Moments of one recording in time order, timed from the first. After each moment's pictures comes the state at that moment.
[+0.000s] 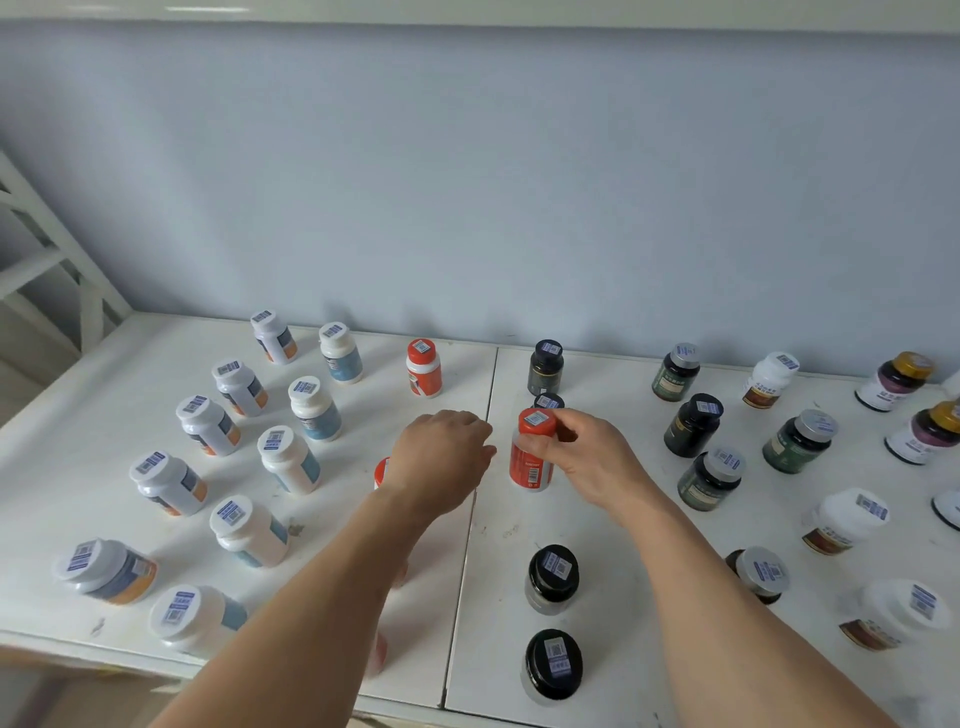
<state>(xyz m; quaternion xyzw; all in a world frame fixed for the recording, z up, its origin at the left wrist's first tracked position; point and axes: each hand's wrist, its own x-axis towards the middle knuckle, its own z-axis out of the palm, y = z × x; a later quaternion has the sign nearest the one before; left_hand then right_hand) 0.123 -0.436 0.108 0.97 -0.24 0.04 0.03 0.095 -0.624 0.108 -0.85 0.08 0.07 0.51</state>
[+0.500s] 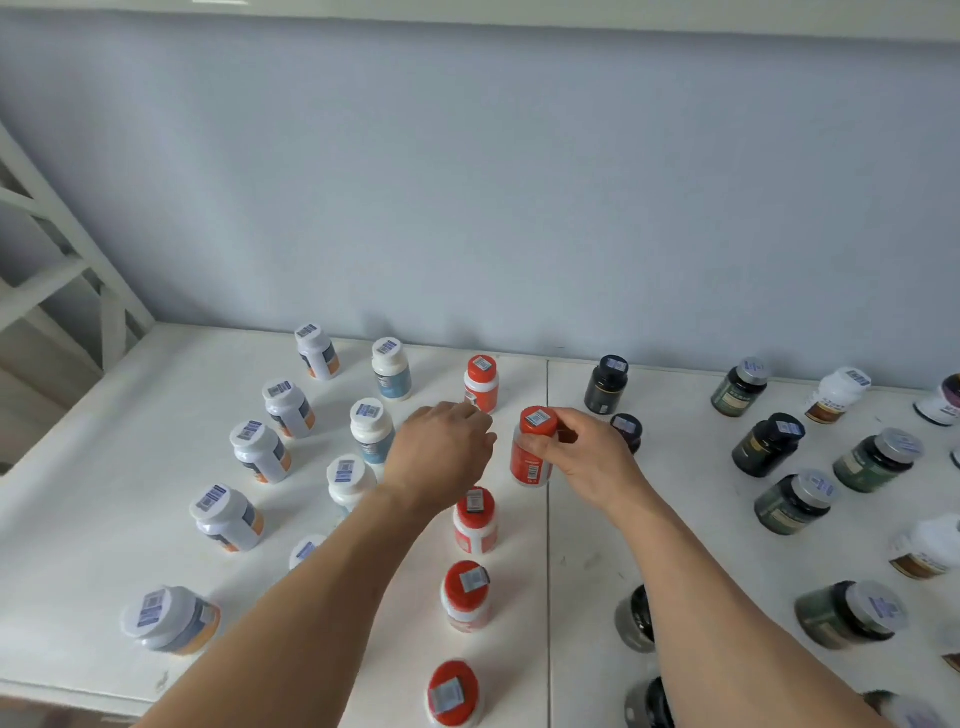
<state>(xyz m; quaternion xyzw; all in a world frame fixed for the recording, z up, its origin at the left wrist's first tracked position) 0.174 -0.349 0.108 0.97 -0.24 0.08 0.05 0.138 -0.531 0.111 -0.87 0.12 0.06 0.47</state>
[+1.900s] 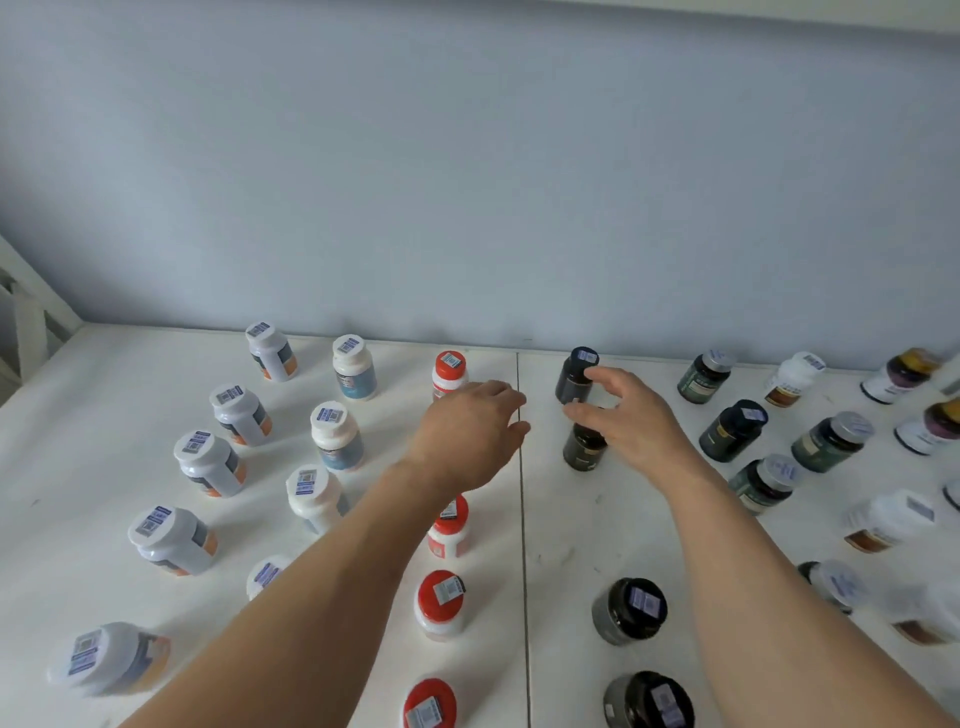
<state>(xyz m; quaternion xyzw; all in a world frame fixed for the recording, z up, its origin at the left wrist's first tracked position) 0.187 -0.393 0.129 0.94 -0.30 0.00 0.15 0.145 -0.588 0.133 -0.87 0.18 0.00 0.46</state>
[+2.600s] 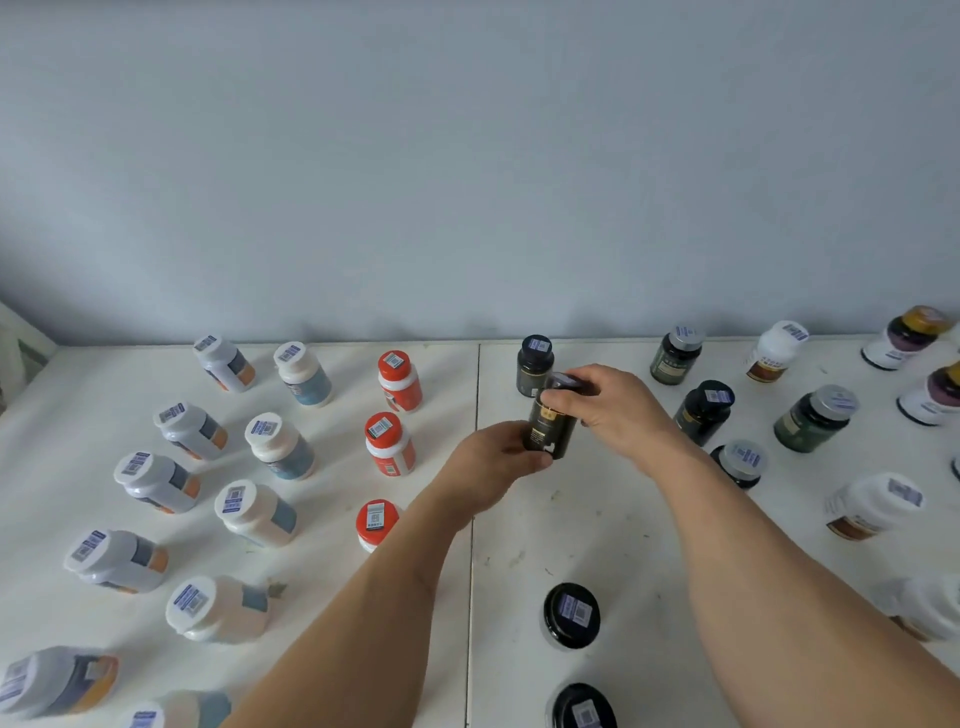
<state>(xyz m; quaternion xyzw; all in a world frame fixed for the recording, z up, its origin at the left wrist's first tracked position) 0.166 -0.482 0.078 0.82 -0.08 -0.28 0.49 0.162 -0.663 0.097 -0.85 0.14 0.04 0.51</state>
